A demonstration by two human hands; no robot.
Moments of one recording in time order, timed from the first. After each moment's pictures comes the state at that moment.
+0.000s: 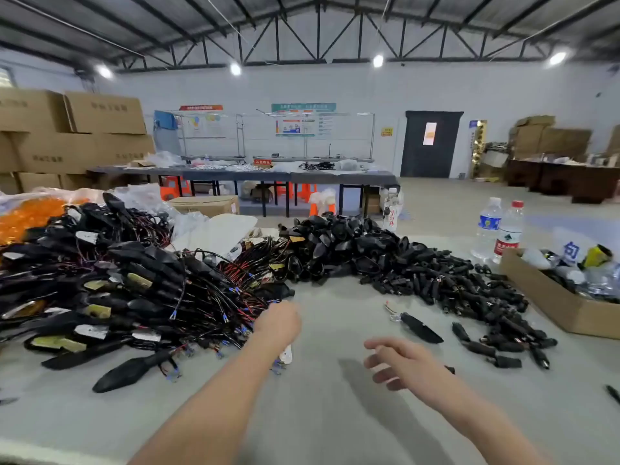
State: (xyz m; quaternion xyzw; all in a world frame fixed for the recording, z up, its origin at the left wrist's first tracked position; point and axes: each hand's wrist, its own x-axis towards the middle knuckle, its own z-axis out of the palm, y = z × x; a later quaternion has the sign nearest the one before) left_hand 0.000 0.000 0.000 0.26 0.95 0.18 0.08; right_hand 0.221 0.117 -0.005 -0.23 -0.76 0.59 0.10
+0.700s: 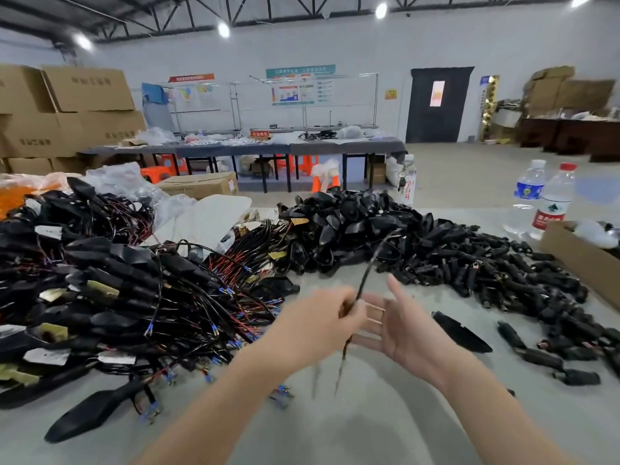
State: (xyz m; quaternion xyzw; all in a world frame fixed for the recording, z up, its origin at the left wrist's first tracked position) left_hand 0.010 0.019 0.034 0.51 0.82 0.27 -0.02; right_hand 0.091 0.168 -0.012 -0.18 -0.50 0.84 0.09
